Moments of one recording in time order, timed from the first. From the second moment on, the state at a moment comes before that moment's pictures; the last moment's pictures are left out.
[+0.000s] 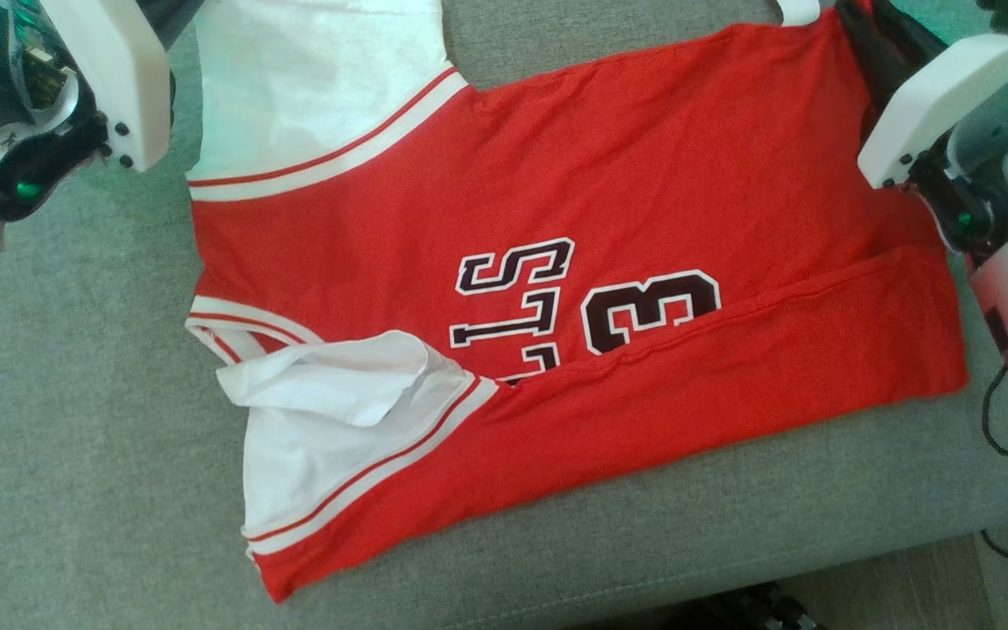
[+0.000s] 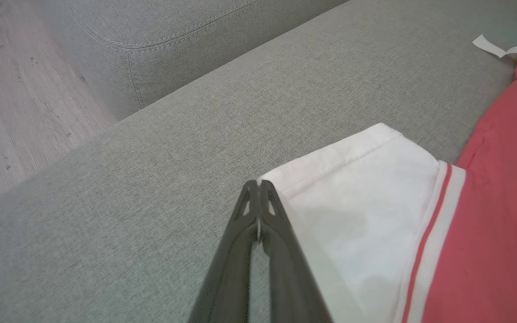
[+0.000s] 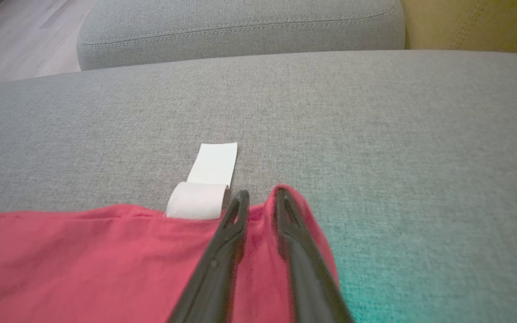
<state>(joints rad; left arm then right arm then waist) -1.28 0.68 -1.12 0.42 -1.05 -0.13 0.45 -0.93 -0.38 0.51 0.72 0.66 0.12 0.15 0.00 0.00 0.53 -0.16</state>
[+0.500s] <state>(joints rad) -1.36 0.68 -1.16 0.45 -1.00 -0.13 0.21 -1.00 -0.39 0.51 0.81 0.74 0.12 0.01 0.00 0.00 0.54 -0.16</state>
